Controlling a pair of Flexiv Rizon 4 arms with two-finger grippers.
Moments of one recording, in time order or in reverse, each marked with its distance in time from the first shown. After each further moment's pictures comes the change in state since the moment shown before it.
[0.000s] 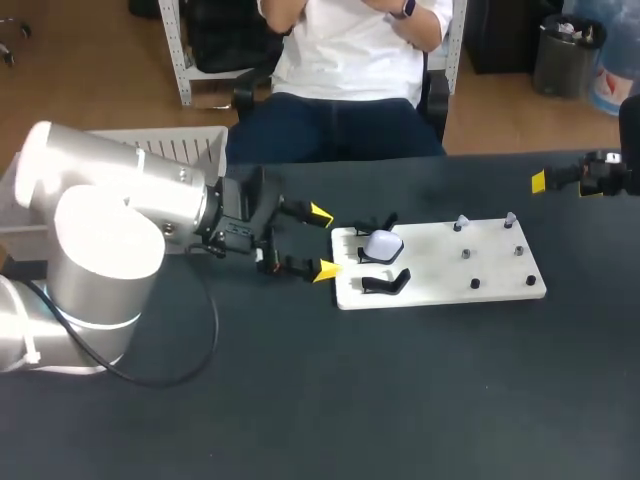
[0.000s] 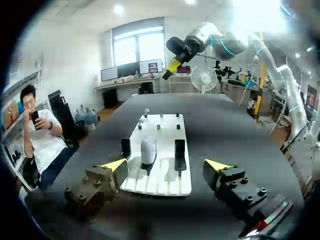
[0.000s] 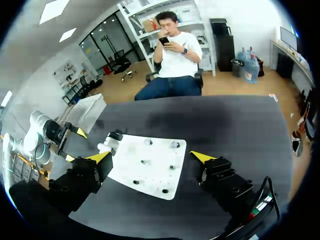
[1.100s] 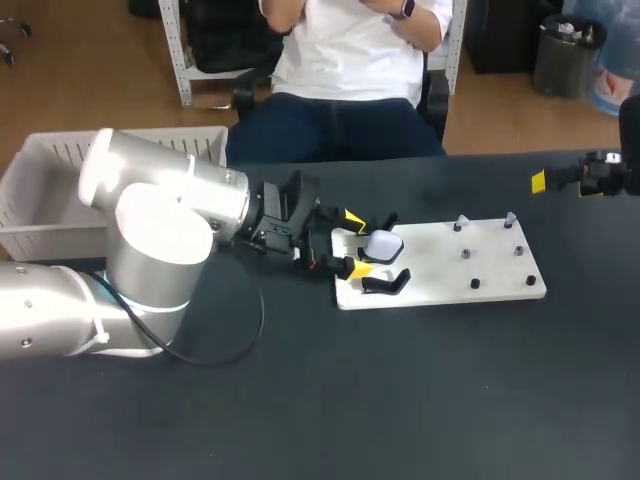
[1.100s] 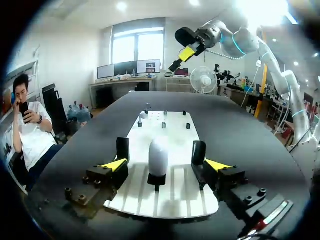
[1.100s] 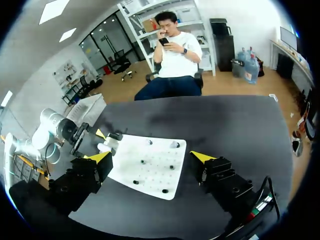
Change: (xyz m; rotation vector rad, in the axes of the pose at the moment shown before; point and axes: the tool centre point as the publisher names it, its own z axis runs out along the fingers) left arm 0.012 0.024 0.062 0.063 -0.026 -0.051; right arm 0.000 0.000 0.000 0.000 0.000 0.000
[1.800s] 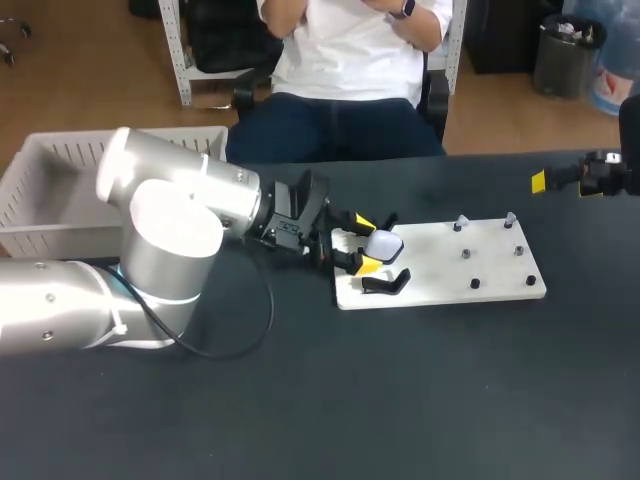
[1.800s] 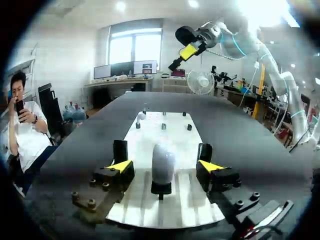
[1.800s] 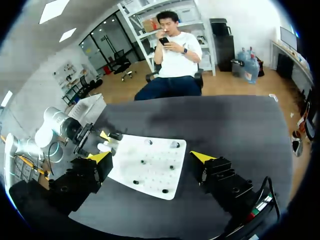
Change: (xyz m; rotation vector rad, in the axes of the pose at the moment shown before) left arm 0.000 0.006 0.016 0.040 -0.013 0.001; right arm 0.000 0.000 0.000 0.000 0.000 0.000
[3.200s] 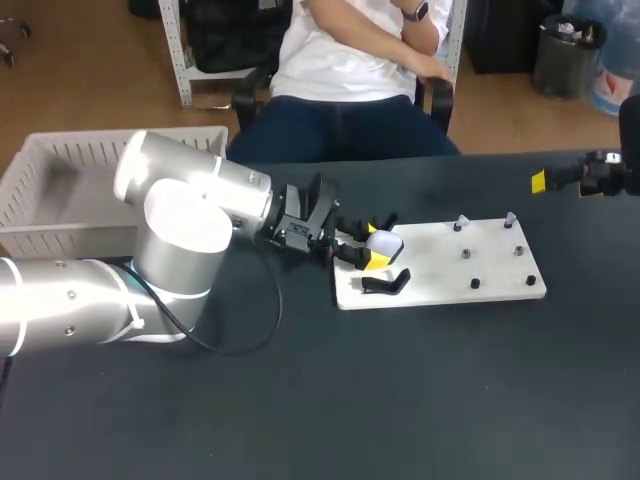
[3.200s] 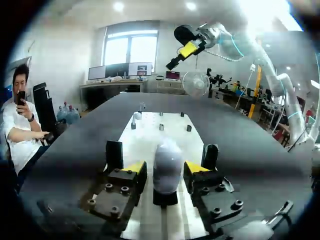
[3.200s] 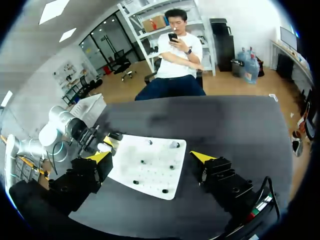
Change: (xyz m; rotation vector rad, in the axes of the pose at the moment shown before) left arm 0.002 0.002 0.020 0.059 -0.026 -0.006; right arm 0.000 0.000 0.000 0.000 0.000 0.000
